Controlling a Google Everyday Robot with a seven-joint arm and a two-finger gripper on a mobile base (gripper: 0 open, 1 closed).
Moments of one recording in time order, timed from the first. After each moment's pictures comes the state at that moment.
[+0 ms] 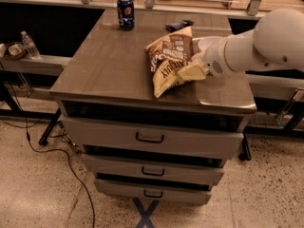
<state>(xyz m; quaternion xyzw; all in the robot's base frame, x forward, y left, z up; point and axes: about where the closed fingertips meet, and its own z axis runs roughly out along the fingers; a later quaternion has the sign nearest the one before) 0.628 -0.116 0.885 -0.41 0.80 0.09 0.43</state>
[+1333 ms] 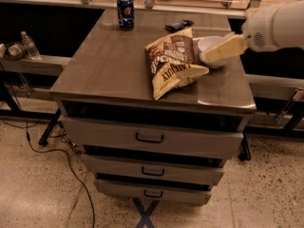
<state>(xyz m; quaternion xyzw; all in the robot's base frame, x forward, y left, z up) 0.636 -0.192 0.972 -0.38 0.77 0.05 0.51</state>
